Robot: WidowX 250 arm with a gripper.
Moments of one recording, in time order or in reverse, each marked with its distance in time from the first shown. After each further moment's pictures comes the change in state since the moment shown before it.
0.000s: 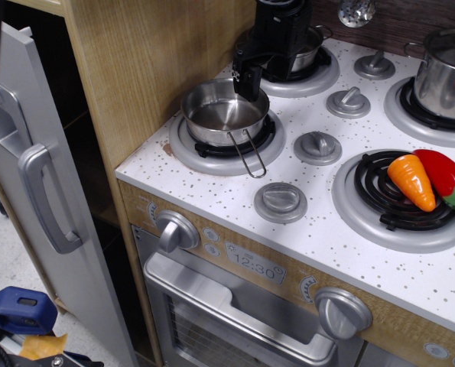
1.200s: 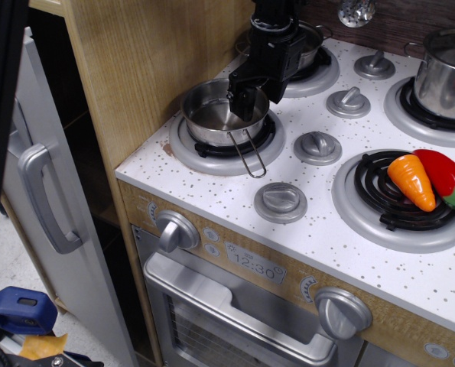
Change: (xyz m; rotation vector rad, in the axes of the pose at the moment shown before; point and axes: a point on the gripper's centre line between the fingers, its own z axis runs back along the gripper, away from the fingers) arm -0.003 -0.008 -0.027 -0.060 -0.003 -0.032
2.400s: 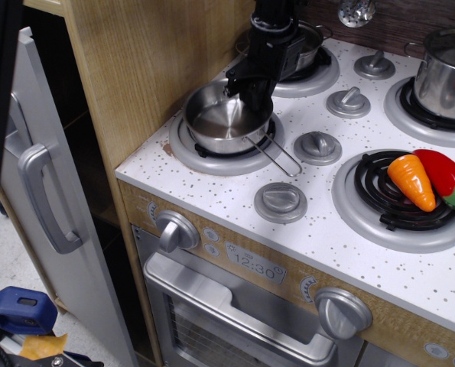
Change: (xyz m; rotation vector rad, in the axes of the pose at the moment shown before) arm -0.002 0.006 0.010 0.028 0.069 -0.076
